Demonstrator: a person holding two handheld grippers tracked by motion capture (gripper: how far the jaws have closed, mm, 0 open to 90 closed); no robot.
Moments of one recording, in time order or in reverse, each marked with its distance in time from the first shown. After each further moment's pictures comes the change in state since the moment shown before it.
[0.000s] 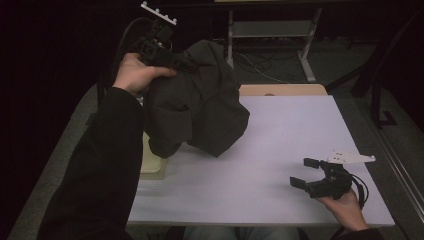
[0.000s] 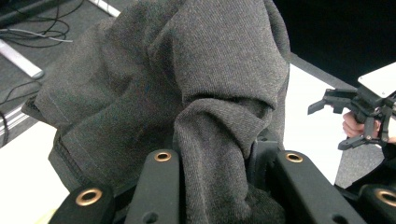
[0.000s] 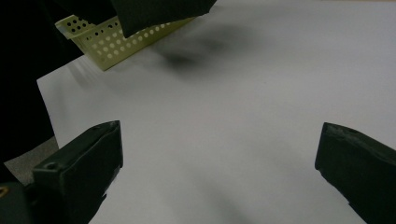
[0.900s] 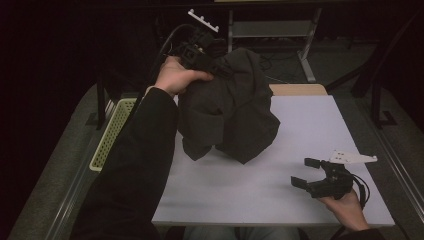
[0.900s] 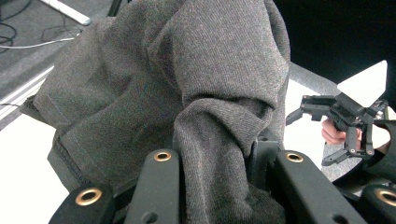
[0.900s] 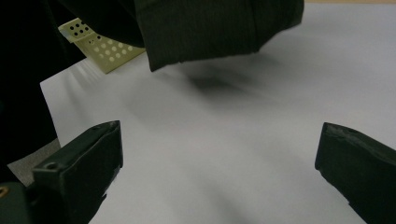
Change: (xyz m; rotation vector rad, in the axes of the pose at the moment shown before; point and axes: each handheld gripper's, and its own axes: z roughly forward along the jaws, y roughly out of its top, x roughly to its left) left arm -0.023 0.025 0.077 0.026 -0.120 0.047; right arm -0.001 0.000 -0.002 -0.009 0.007 0.001
